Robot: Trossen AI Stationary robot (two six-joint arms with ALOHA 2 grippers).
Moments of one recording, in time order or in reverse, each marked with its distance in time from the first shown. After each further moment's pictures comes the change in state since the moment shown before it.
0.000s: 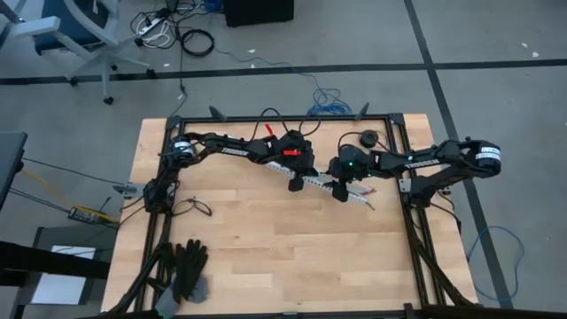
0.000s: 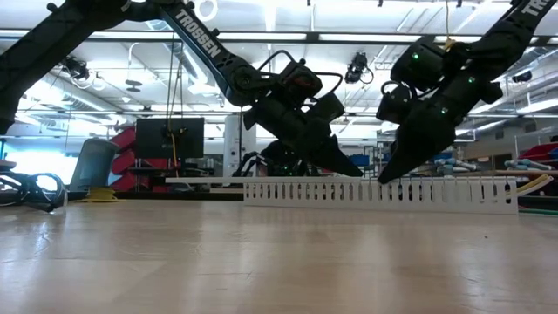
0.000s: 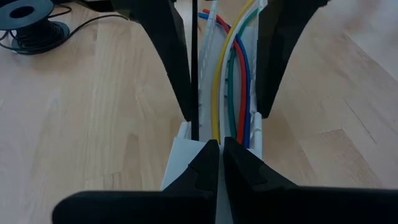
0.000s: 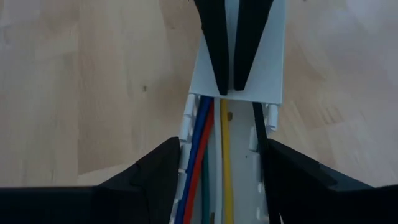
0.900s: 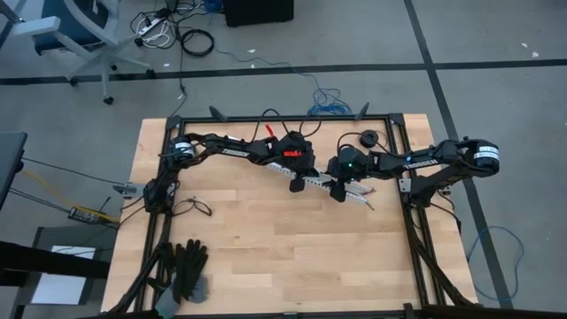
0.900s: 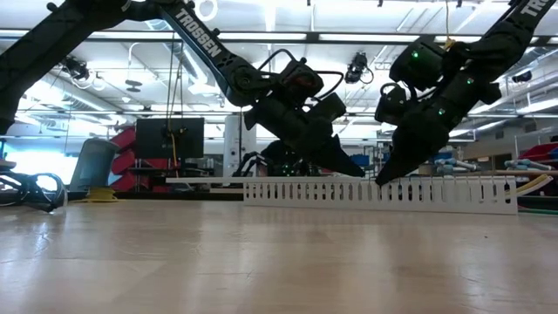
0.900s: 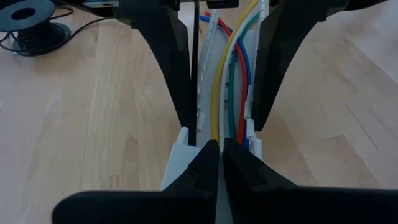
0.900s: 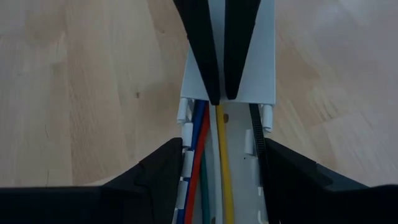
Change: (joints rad) left arm -0.015 0.001 0.000 0.018 -0.007 -0.024; right arm 0.008 0.016 -0.001 0.045 0.060 0.070
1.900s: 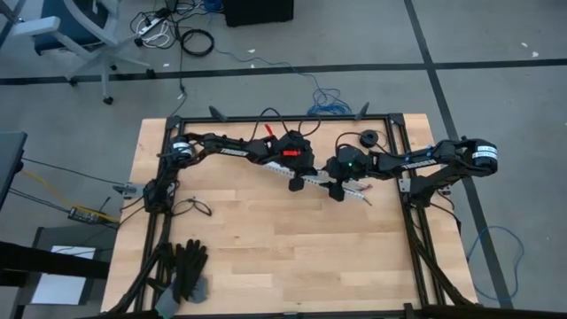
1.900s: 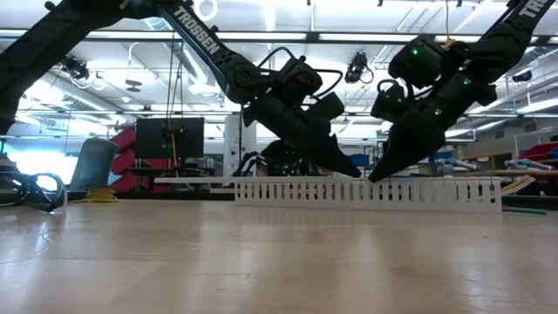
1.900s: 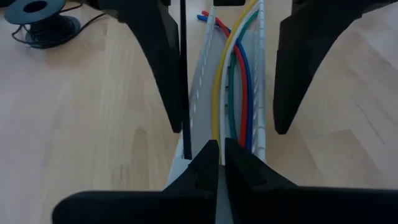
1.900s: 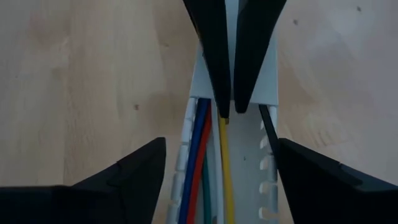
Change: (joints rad) left arm 0.013 -0.030 -0.003 -0.025 -0.030 0.001; right arm 0.004 -0.001 -0.002 0.084 0.001 -0.076
